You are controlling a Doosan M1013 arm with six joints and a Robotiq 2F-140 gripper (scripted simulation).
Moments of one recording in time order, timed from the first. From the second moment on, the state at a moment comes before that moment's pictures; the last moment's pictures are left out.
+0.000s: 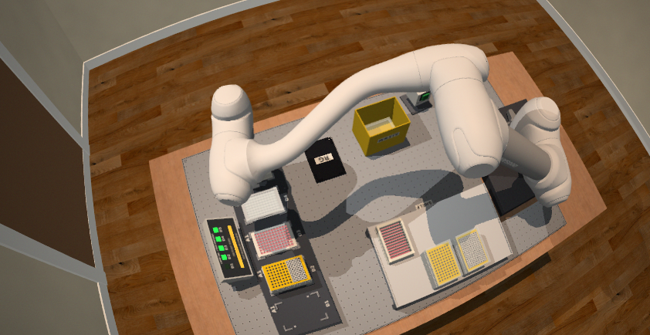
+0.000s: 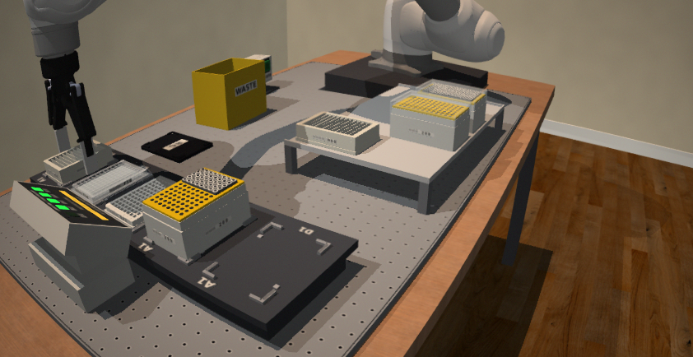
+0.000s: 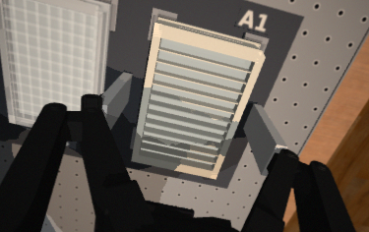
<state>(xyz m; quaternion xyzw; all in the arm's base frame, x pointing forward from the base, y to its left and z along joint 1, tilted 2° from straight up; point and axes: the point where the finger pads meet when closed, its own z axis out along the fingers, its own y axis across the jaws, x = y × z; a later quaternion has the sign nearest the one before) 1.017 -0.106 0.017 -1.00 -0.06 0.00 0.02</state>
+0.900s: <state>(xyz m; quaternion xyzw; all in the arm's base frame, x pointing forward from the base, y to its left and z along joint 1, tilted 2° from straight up) 1.017 -0.106 0.019 -1.00 -0.06 0.00 0.02</state>
